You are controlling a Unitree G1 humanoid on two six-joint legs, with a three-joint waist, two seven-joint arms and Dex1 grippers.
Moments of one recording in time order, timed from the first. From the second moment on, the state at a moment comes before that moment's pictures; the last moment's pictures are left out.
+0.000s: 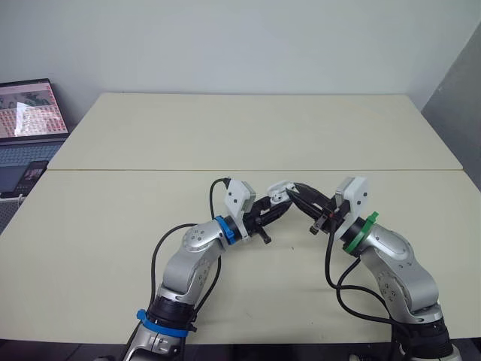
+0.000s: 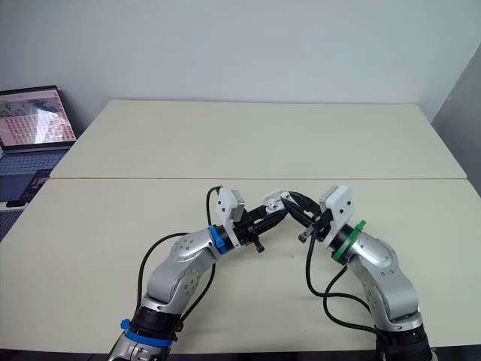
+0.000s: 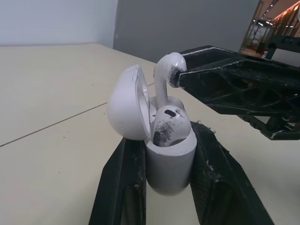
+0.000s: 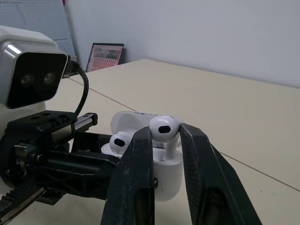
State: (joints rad) left arm -0.31 0.15 -0.19 -0.13 -0.35 0.30 -0.69; right arm -0.16 -0.33 0.04 -0.41 0.37 0.33 0.59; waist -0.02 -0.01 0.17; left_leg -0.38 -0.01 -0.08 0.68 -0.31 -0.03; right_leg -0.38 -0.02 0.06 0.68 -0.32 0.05
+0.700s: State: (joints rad) left arm -0.32 0.26 -0.22 -0.07 -0.38 0.27 -0.92; right arm -0.36 -0.55 -0.15 -0.30 0.76 0.70 0.67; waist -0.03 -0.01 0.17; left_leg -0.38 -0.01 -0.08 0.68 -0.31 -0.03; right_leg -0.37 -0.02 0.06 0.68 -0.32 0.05
